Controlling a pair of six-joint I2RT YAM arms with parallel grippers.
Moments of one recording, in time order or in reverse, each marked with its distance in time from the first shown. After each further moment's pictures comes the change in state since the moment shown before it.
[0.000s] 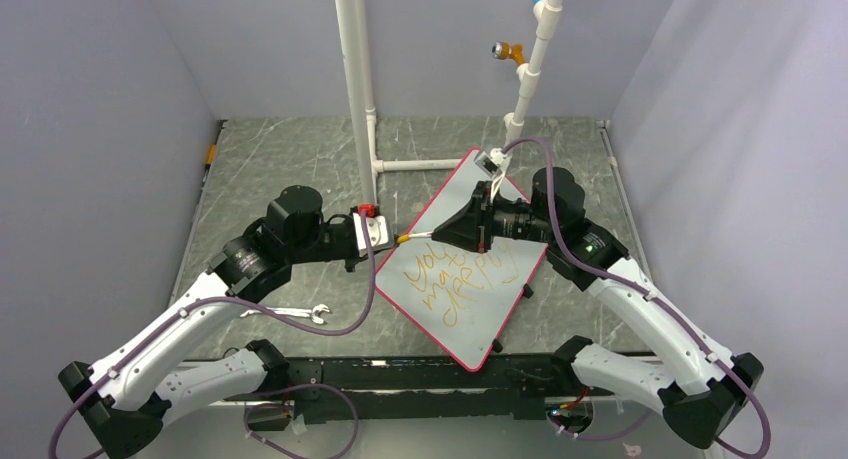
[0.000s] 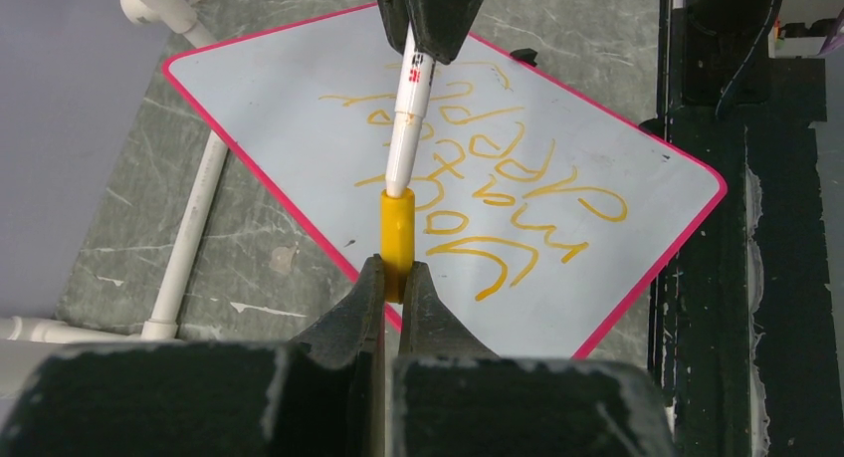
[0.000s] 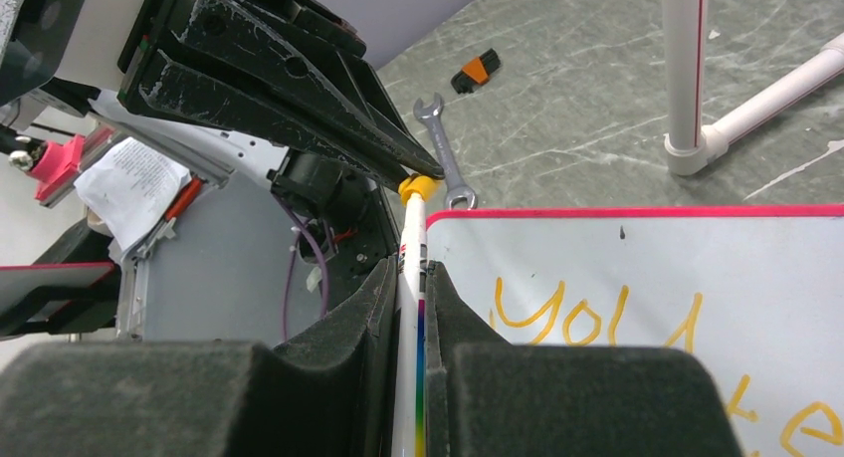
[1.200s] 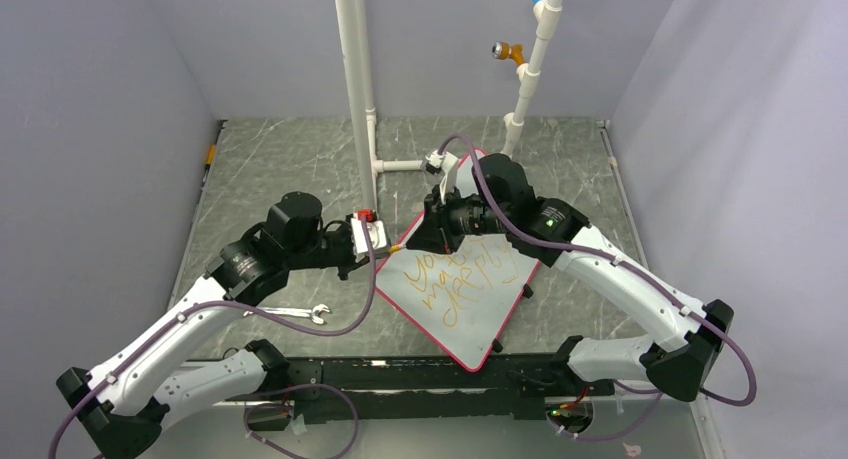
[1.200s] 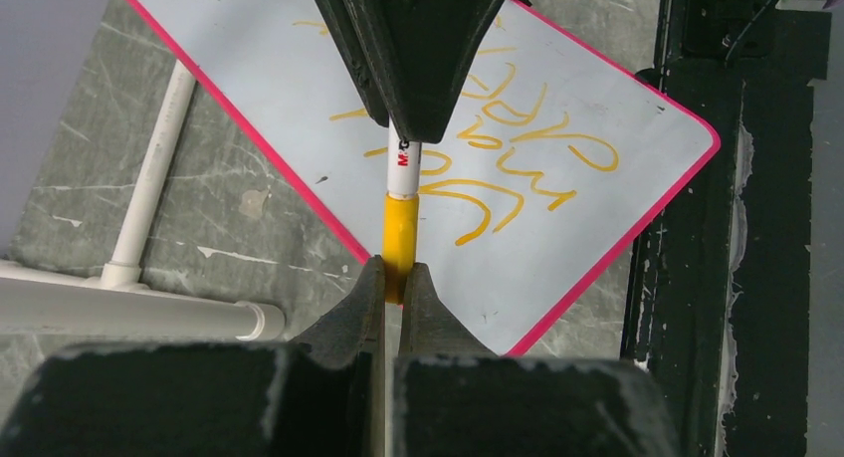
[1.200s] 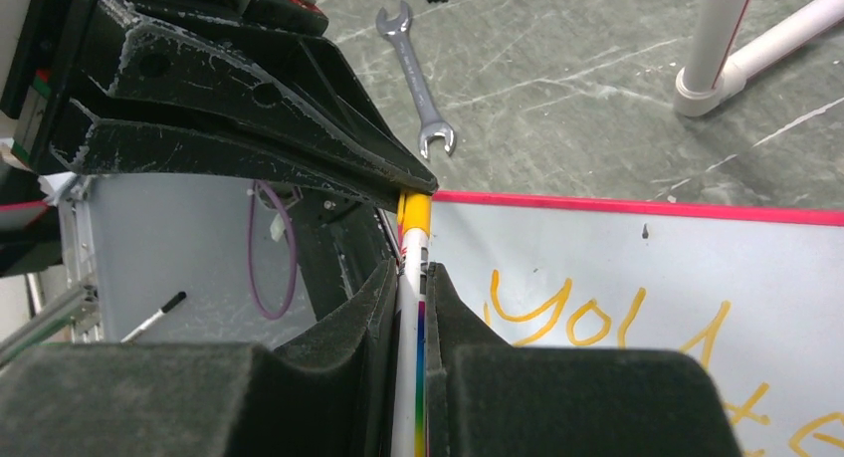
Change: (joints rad) left arm 0.012 -0.018 -0.028 -0.094 -0.022 -0.011; right arm 0.199 0.248 0.248 -0.272 0.181 -0.134
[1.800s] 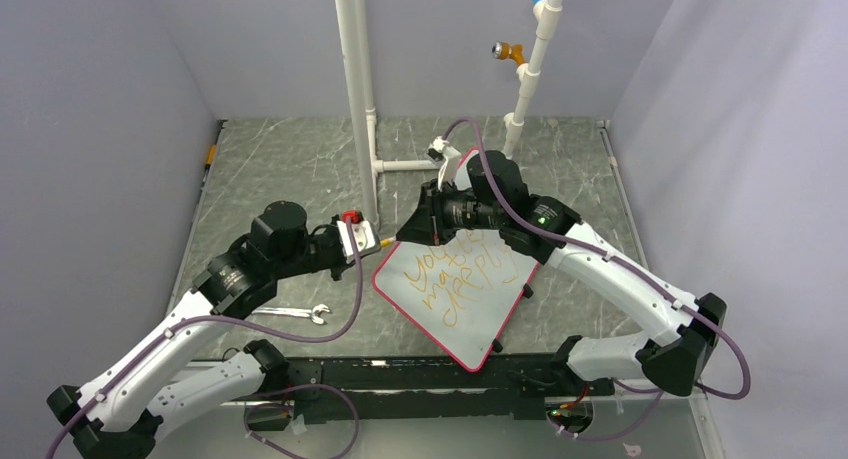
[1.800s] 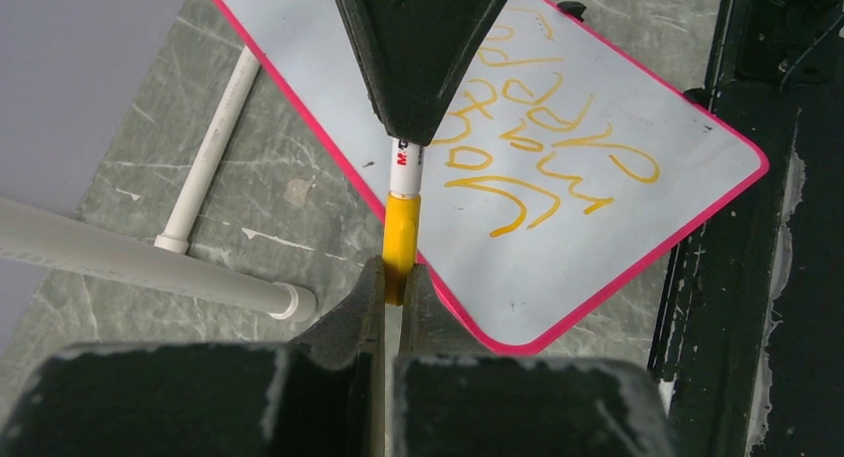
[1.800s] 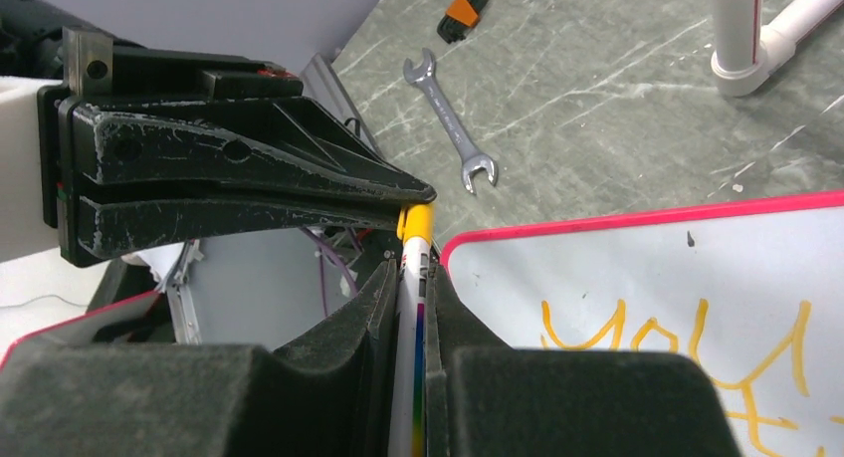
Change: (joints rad) left arm 0.003 -0.096 -0.052 0.055 -0.087 -0.039; right arm 0.004 0.028 0.005 0.081 0.042 0.277
